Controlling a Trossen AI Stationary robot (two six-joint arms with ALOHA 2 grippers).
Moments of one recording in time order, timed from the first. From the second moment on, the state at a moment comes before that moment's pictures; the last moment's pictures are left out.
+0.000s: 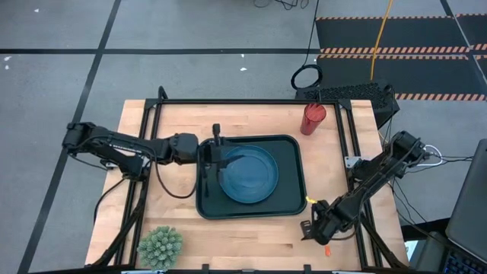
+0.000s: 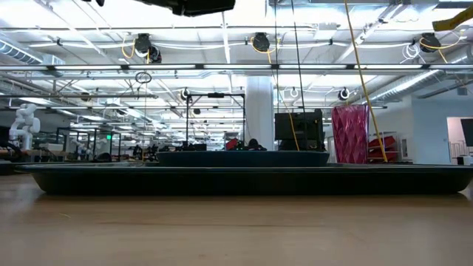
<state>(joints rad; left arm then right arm) -0.08 1.31 0.86 0.33 -0.19 0.45 0.81 1.51 0.77 -0.56 -0.18 2.23</state>
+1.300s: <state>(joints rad) 0.01 1.29 0.86 0.26 -0.18 0.42 0.84 1.54 0.76 -0.68 -0.14 2.24</state>
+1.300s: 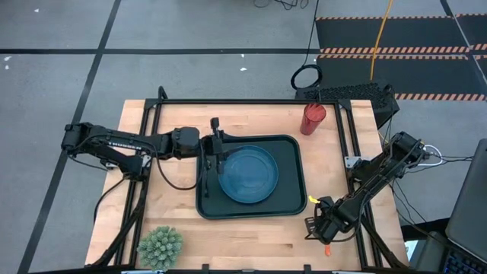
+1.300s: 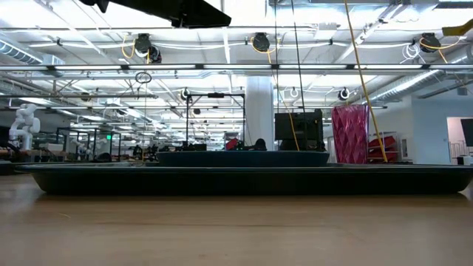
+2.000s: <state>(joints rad) 0.05 1.27 0.86 0.15 -0.30 0.43 0.92 1.54 0.84 -0.68 -0.08 2.22</state>
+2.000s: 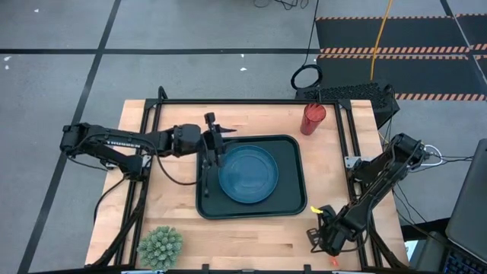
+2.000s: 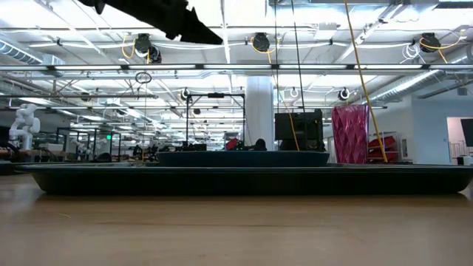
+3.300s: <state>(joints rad) 0.01 1.03 0.82 0.10 -0.05 0.30 0.41 1.54 0.92 0.25 0.54 0.51</state>
